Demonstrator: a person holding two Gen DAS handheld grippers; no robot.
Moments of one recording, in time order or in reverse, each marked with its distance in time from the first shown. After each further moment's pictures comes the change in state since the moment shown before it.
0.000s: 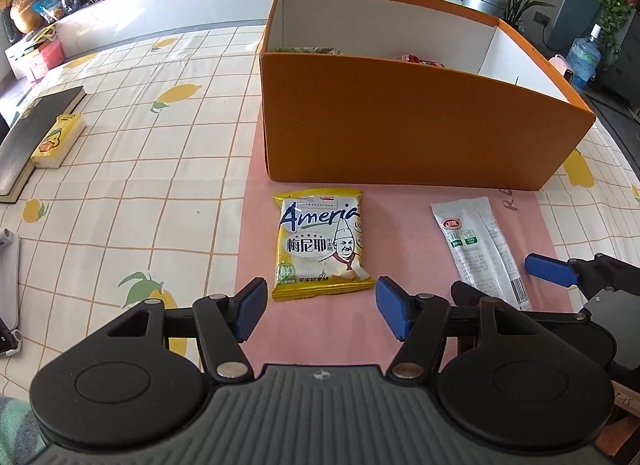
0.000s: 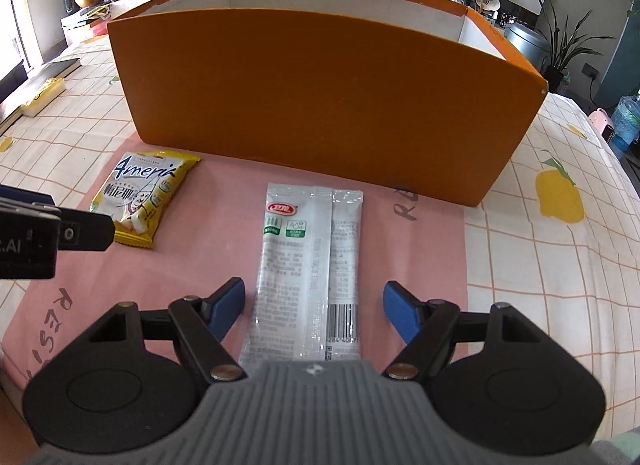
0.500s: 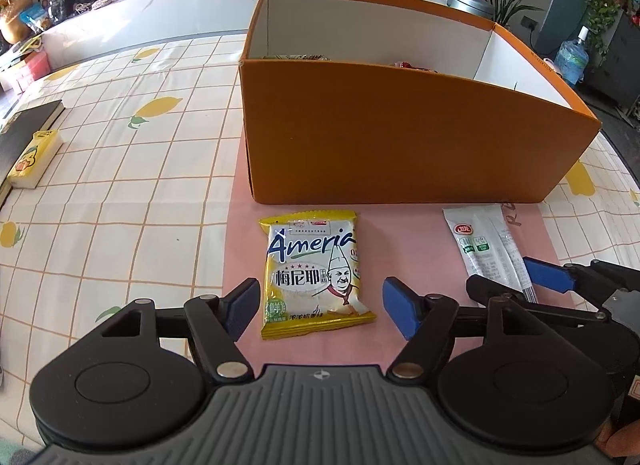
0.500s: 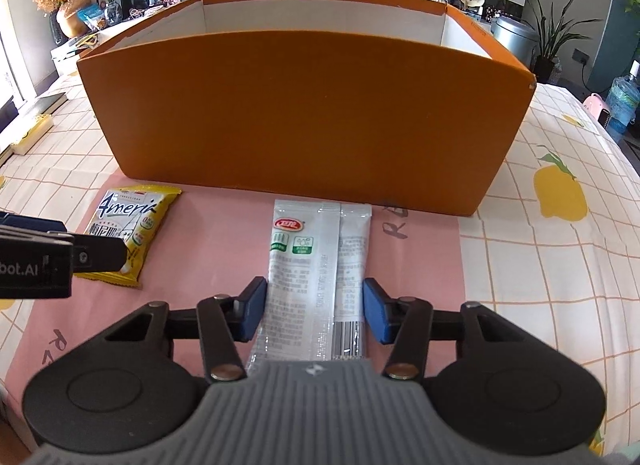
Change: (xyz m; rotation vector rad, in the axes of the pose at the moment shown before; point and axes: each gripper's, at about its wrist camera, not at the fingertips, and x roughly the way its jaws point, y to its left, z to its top) left arm 0.024 -0.001 0.012 0.031 -0.035 -0.032; right arm 0.006 -0.012 0.007 0.069 -0.040 0.014
